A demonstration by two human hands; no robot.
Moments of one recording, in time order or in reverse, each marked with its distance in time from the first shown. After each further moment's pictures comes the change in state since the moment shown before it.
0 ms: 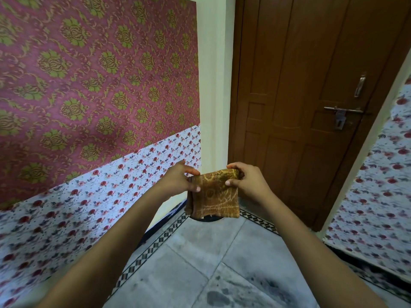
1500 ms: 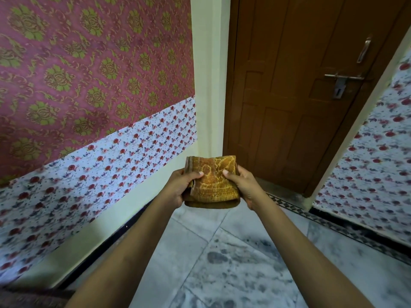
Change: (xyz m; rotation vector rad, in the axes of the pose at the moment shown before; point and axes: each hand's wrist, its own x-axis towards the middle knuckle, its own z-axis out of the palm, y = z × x) left_hand -0.040 -0.048 0.059 -0.919 -0.018 -0.425; right_hand -0.061 0.018 0.069 0.766 -0.078 0.560
